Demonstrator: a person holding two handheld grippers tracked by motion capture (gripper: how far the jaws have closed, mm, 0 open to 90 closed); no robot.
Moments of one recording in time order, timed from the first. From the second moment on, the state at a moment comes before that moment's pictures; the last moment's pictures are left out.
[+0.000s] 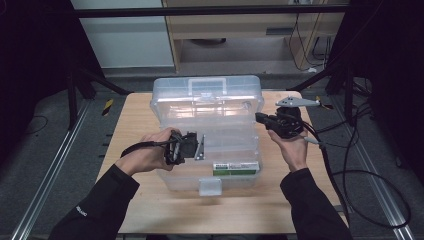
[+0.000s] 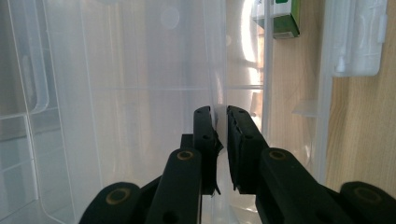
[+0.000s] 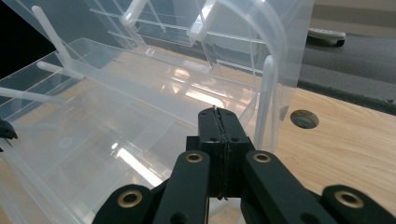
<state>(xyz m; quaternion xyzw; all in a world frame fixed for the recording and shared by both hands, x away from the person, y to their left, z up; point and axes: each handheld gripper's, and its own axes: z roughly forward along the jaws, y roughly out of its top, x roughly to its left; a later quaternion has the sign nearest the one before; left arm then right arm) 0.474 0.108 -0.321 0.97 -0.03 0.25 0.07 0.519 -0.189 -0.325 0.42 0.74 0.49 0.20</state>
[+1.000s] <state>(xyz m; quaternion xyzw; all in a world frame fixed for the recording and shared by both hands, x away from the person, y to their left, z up) 0.461 0.122 -0.313 0.96 -0.01 0.25 0.14 0.512 -0.192 -0.329 0.40 0.74 0.49 0.20</state>
